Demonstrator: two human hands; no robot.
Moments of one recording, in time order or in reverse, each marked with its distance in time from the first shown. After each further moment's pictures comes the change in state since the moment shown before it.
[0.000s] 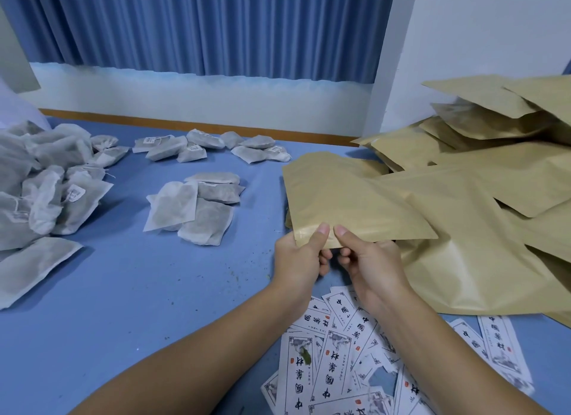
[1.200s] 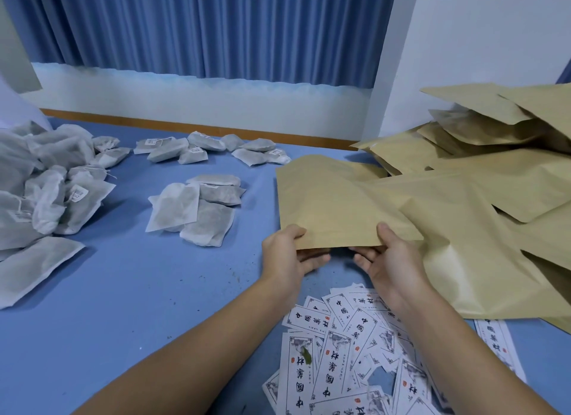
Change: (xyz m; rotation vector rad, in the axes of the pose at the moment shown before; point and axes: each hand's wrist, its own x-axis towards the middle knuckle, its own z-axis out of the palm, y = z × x) left_hand 0.004 0.021 -0.012 -0.268 0.054 -0.145; right_hand 0.008 -0.021 -0.020 0.026 0.036 0.009
